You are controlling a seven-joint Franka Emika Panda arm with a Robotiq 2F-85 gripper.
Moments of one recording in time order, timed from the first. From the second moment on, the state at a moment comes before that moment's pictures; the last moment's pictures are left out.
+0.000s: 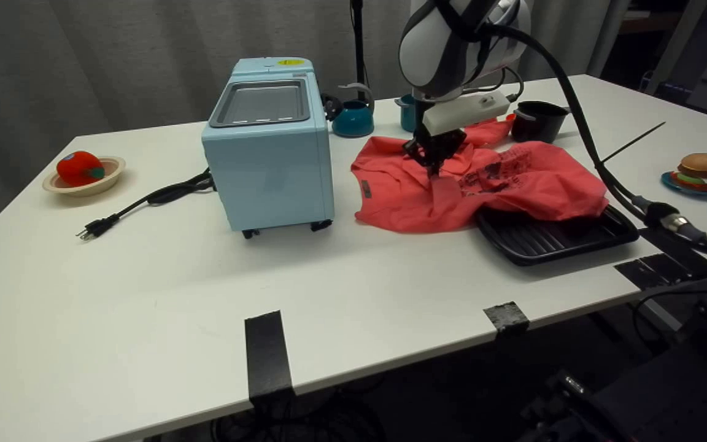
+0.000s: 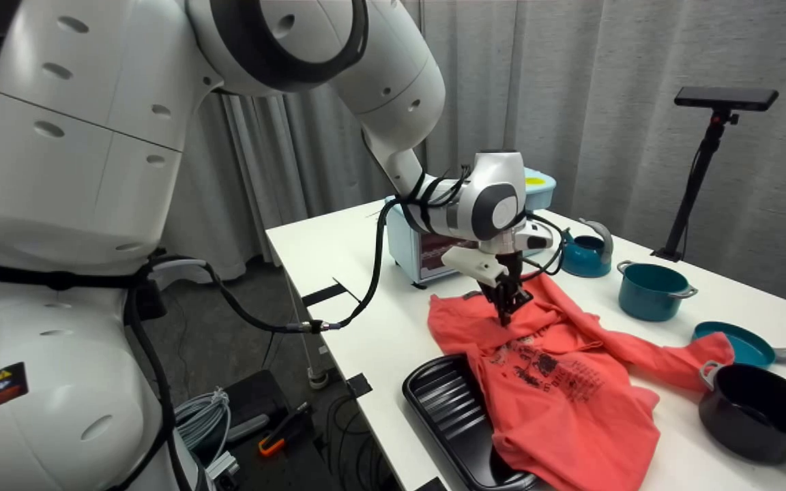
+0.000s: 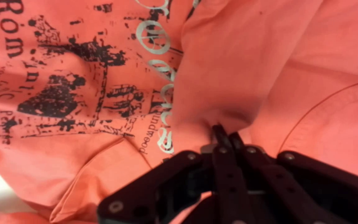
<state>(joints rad) 0.13 0.55 -0.07 -1.95 -0.15 2.54 0.26</state>
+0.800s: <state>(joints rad) 0.13 0.24 -0.01 -2.29 -0.22 2.27 -0.03</state>
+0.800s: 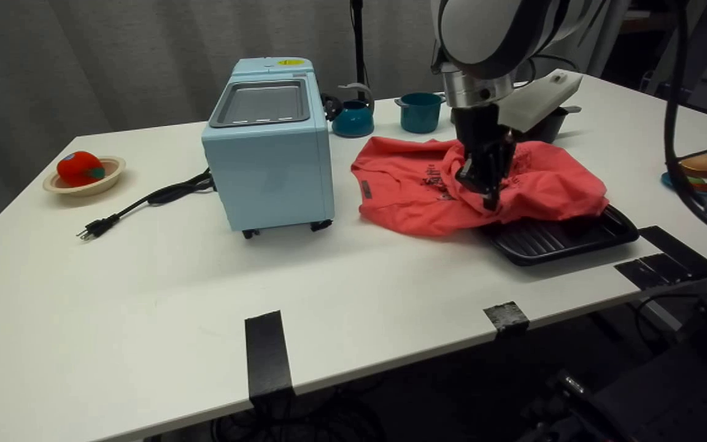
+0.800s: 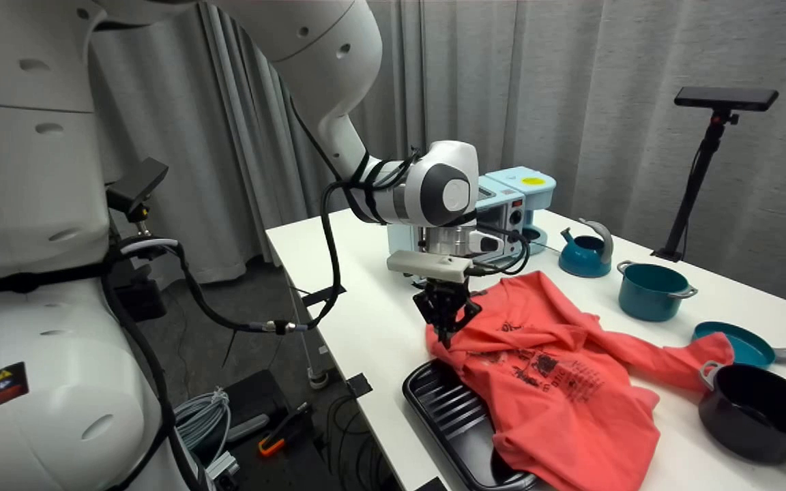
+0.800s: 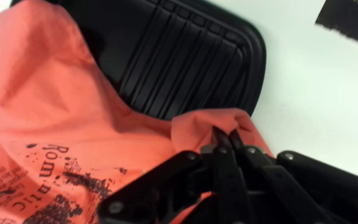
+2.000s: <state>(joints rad) 0.03 0.32 0.00 -2.09 -0.09 1.74 -0.09</state>
